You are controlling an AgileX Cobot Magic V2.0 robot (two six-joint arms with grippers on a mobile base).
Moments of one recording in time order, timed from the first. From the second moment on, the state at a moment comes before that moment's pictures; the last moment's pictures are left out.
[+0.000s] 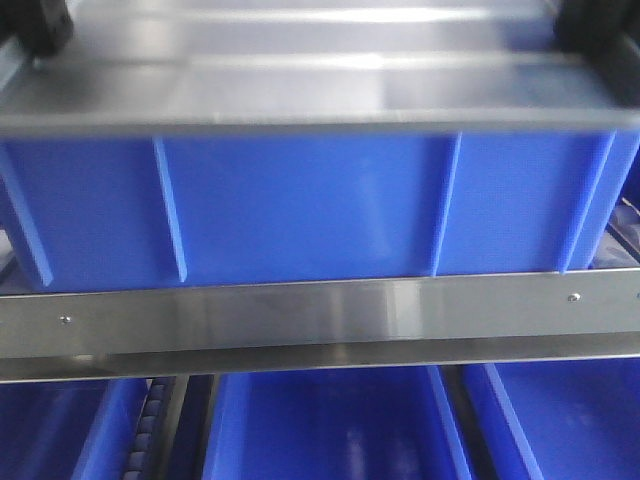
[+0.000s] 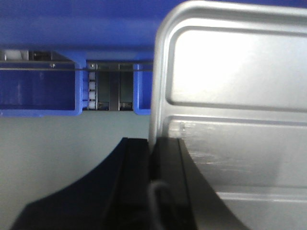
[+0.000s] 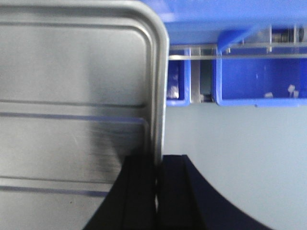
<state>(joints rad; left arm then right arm) -1.06 1.28 -1.27 0.47 1.23 -1.06 0.92 1.24 -1.24 -0.38 1.23 1.00</state>
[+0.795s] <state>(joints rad) -0.66 1.69 -1.76 0.35 1.13 -0.66 0.59 1.67 -1.74 -0.38 1.21 0.74</state>
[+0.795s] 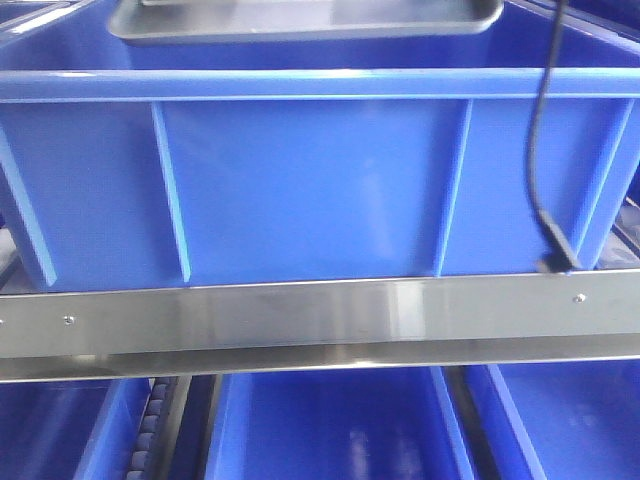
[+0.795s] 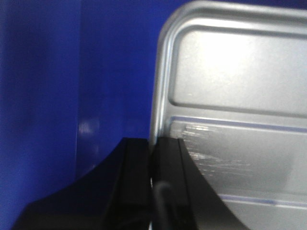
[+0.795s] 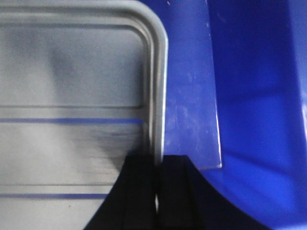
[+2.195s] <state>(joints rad) -0.63 1.81 -1.79 0.38 1.09 -0.64 0.53 1.80 -1.77 -0.35 1.16 0.71</state>
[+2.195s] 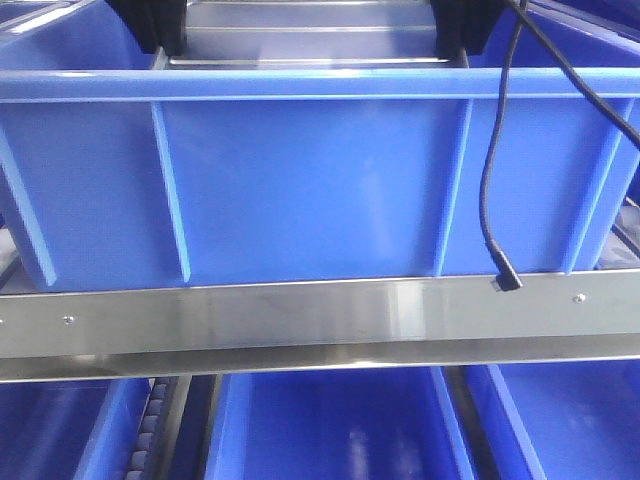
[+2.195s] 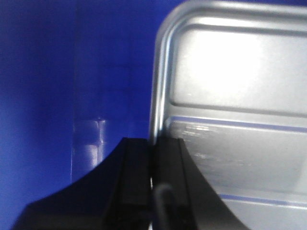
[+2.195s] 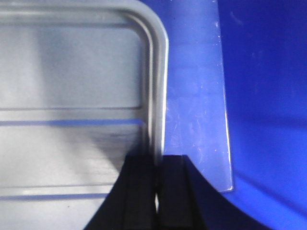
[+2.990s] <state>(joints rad) -0.55 1.82 -1.82 0.25 1.13 -0.65 0.51 1.80 -1.78 -0.26 1.06 0.70</state>
